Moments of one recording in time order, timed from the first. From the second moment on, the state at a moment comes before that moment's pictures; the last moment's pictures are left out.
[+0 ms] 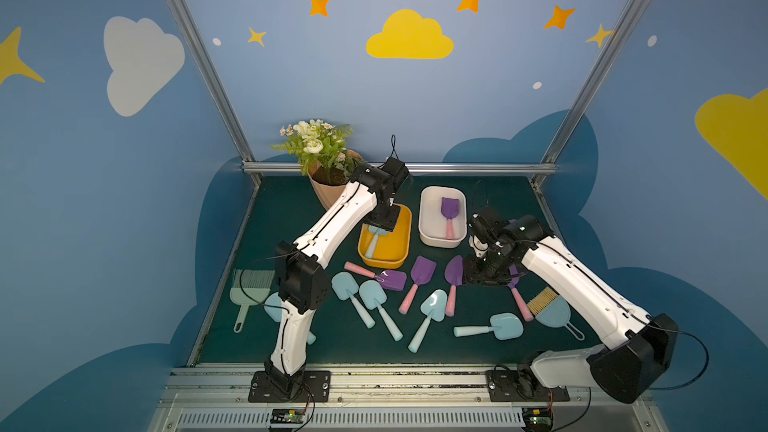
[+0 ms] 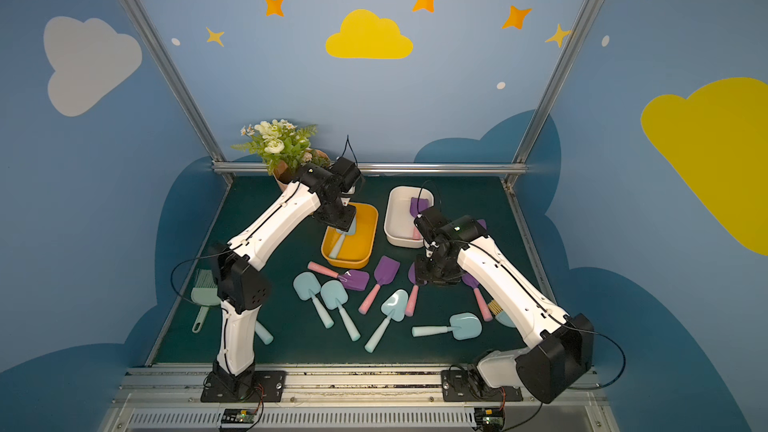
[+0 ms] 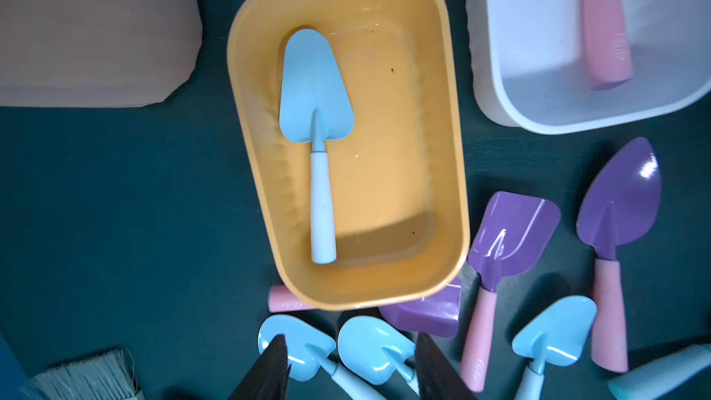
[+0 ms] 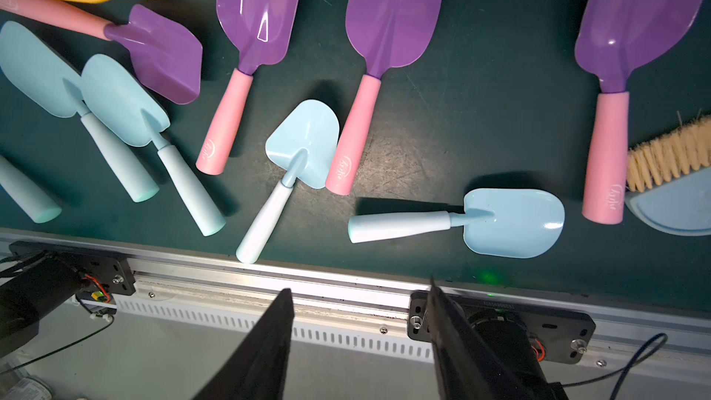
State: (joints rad) left arm -0.58 2.03 2.18 -1.45 -0.13 -0.27; right arm 0.59 1.35 1.32 -1.38 -0.09 0.54
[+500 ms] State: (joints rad) left arm -0.66 1.64 1.62 -1.39 -0.15 -0.45; right arm 0.57 1.24 1.20 -1.38 -0.09 0.60
